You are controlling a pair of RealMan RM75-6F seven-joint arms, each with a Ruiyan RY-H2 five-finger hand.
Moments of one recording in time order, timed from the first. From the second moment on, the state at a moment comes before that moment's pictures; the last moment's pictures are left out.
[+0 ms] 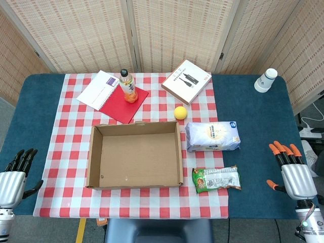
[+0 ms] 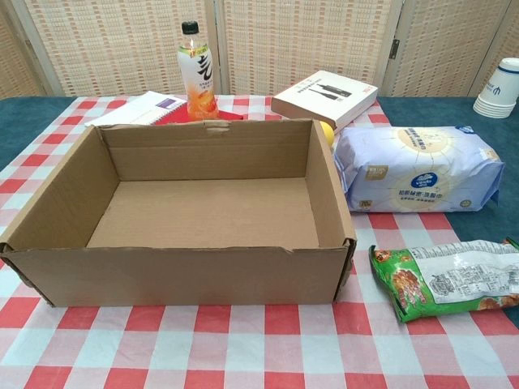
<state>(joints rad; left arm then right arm) -0.10 -1.17 -0.05 -1.56 1.52 1.51 0.10 0.09 -1.13 0.04 -1.63 -1.49 1.42 -0.13</state>
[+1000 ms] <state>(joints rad) -0.10 -1.15 -0.04 -1.57 1.52 1.51 0.07 0.10 -1.13 0.02 -1.63 -1.52 1.41 -0.11</state>
